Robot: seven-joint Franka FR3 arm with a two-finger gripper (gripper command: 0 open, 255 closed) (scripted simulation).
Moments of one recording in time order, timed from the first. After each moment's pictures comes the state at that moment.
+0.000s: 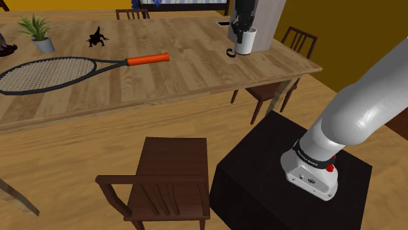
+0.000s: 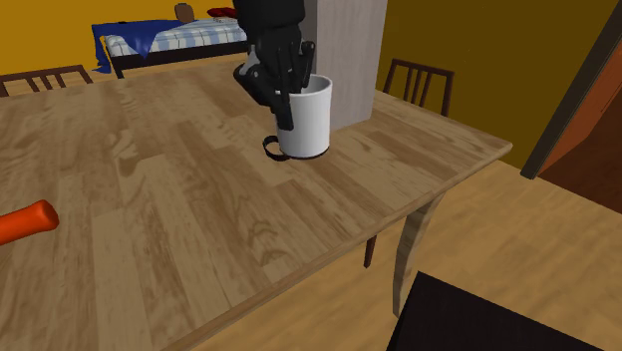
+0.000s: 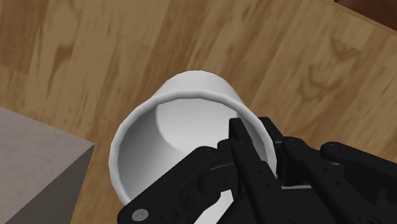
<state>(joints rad) -0.03 -0.16 -0.16 -2.00 -0.11 1.76 -0.13</state>
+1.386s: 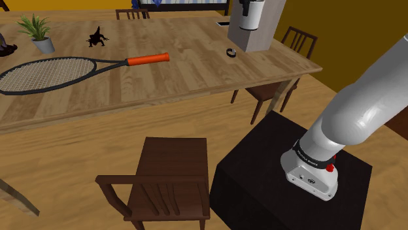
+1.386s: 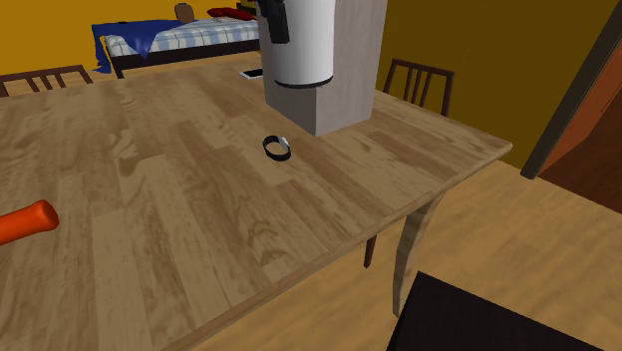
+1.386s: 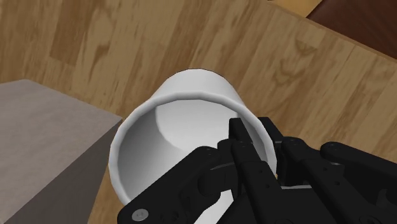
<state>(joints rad) -0.02 -0.13 -0.15 -1.69 -0.10 1.48 -0.15</state>
